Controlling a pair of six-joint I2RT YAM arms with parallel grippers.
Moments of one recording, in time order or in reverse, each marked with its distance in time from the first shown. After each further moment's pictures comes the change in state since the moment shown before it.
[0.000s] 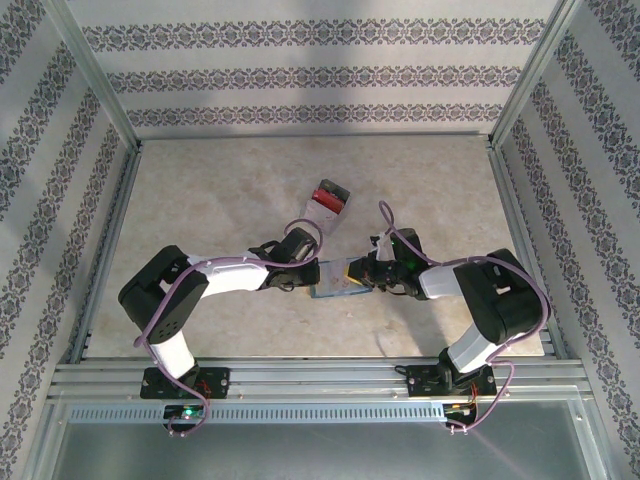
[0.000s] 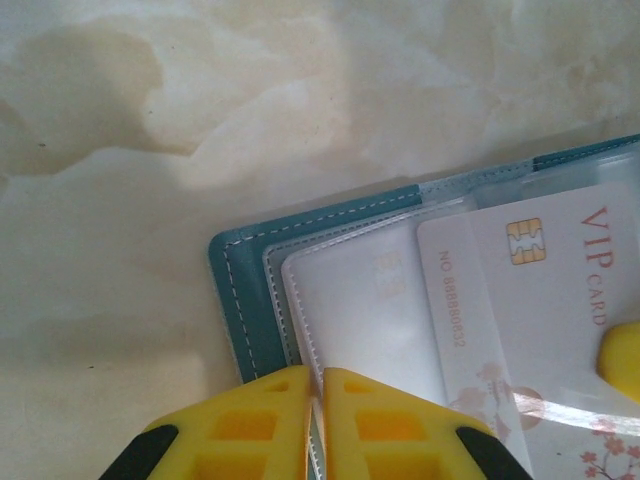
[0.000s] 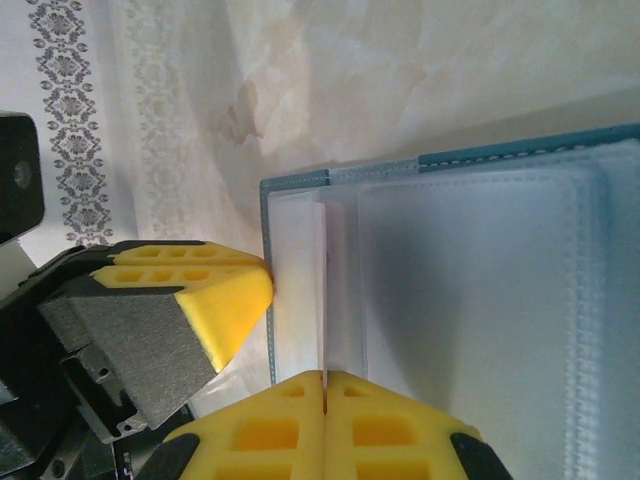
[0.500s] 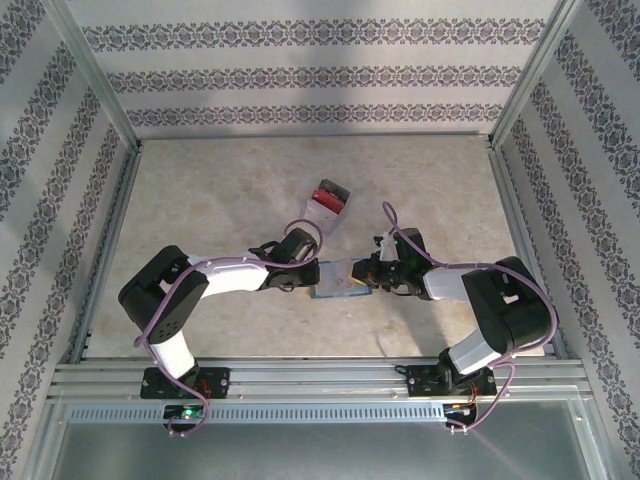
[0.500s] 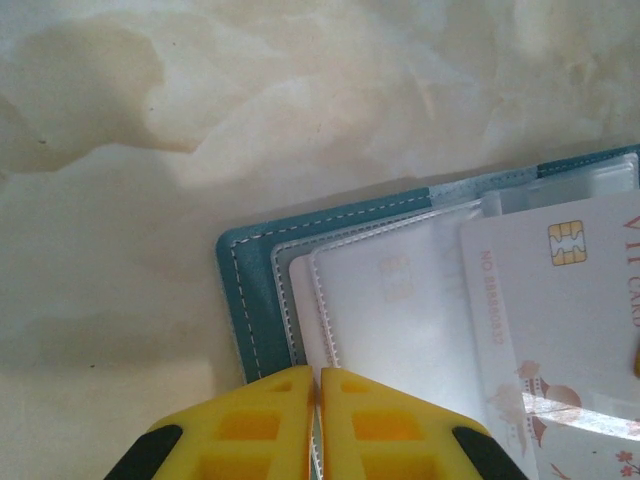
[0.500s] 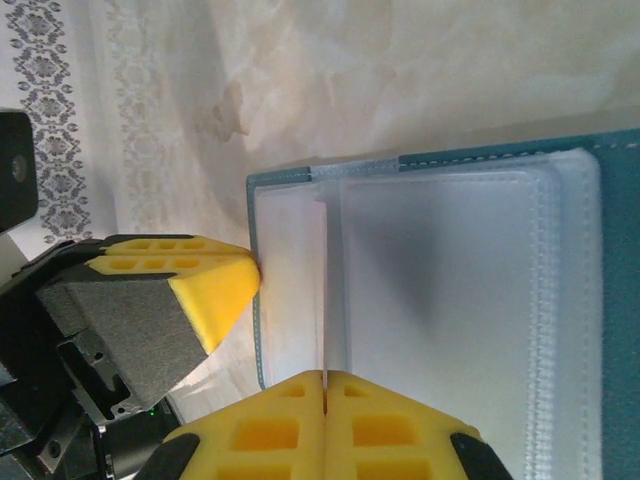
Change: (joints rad) left arm 0.000 0.000 -0.003 0.005 0.000 0.000; right arm -0.016 -0.064 0.002 -0.120 0.031 -0.059
